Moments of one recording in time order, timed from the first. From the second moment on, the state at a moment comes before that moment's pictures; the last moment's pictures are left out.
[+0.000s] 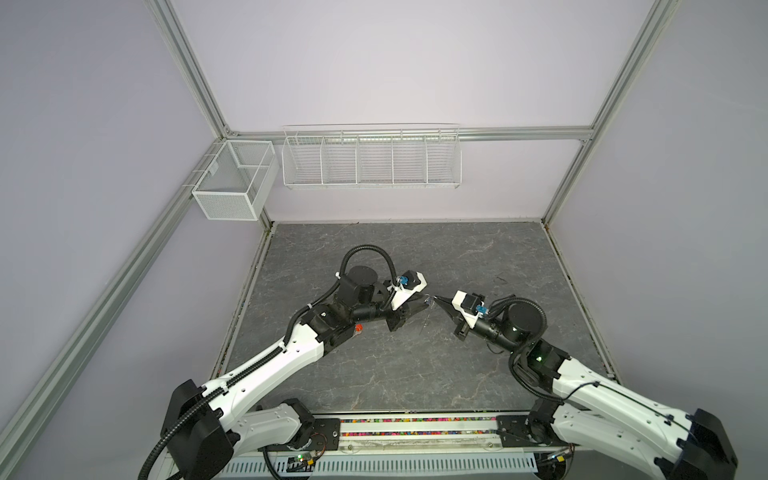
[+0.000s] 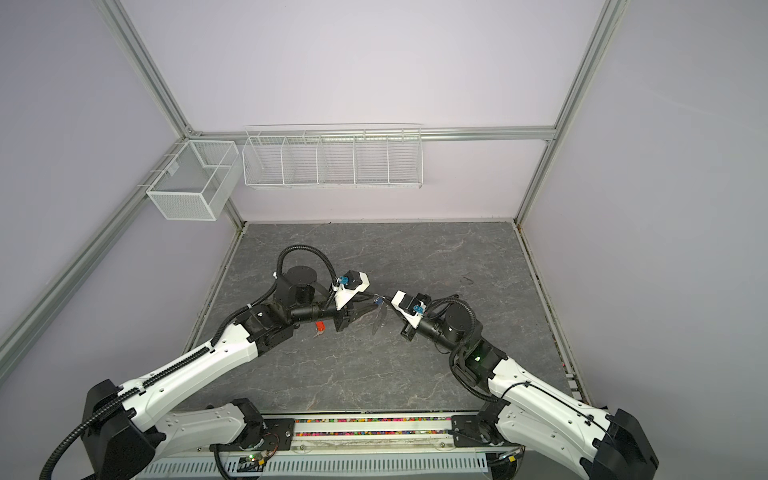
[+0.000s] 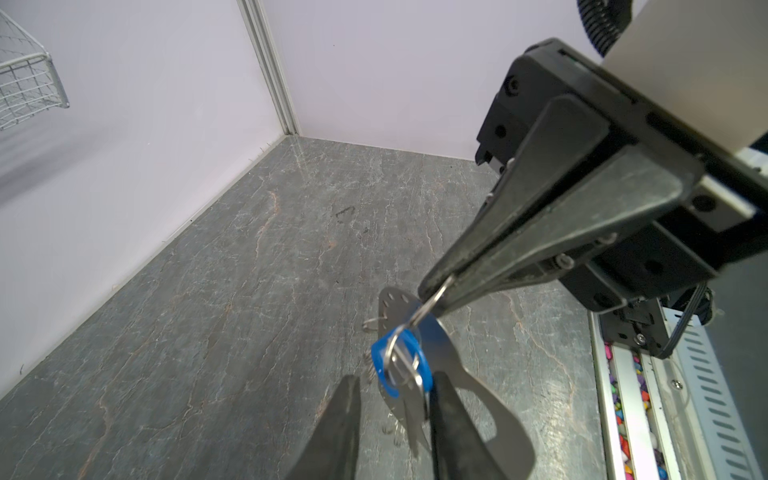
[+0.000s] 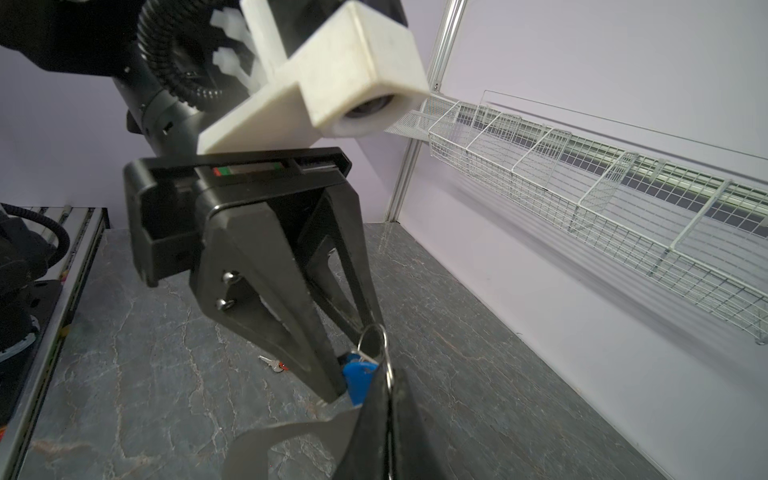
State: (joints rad) left arm -0.80 1.18 0.92 -0.10 0.45 0.25; right arm 0.79 0.89 0.51 0.41 -0.21 -0.27
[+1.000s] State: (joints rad) left arm -0.89 1.27 0.91 0.05 0.21 0.18; right arm 0.79 0.94 0.53 0.46 -0.07 -0.17
